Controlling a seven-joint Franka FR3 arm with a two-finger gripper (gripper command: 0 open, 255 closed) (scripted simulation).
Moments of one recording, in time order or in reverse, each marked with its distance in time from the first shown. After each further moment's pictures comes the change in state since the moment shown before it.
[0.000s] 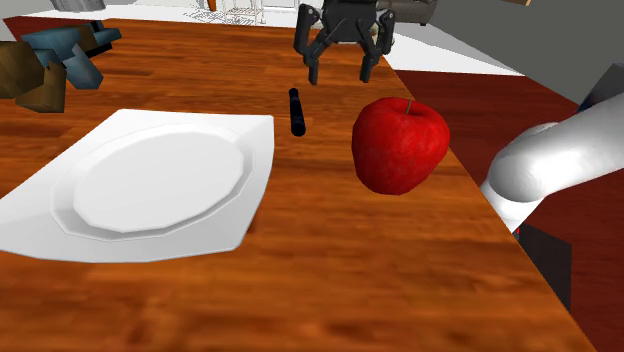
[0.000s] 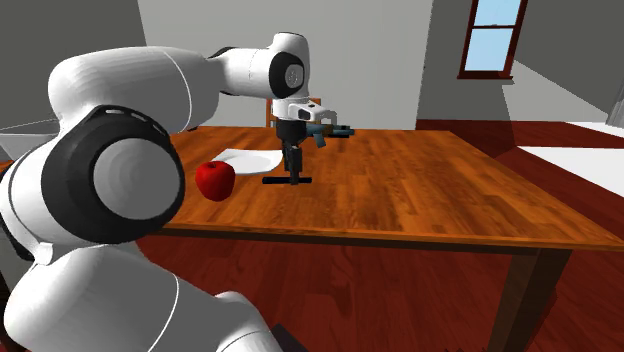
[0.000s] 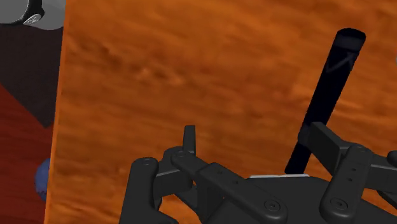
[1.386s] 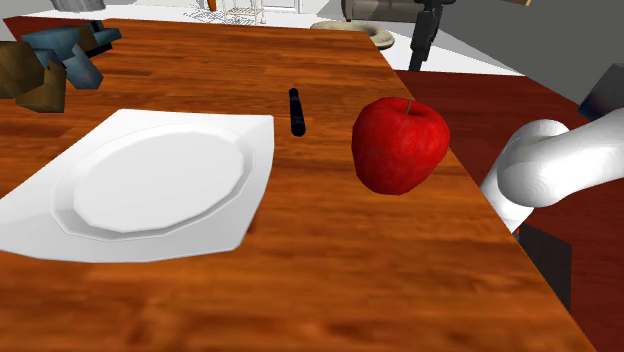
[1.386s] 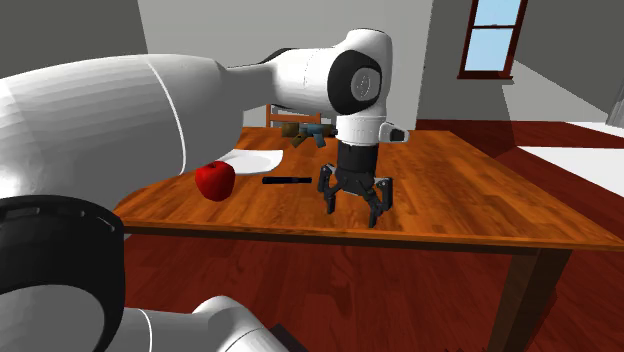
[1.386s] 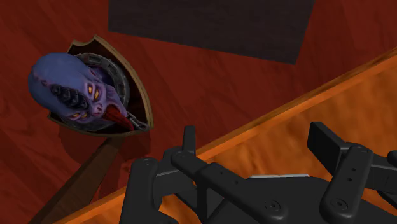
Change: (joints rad) arm 0.195 -0.201 -0.555 -0.261 -0.321 -0.107 -1.053
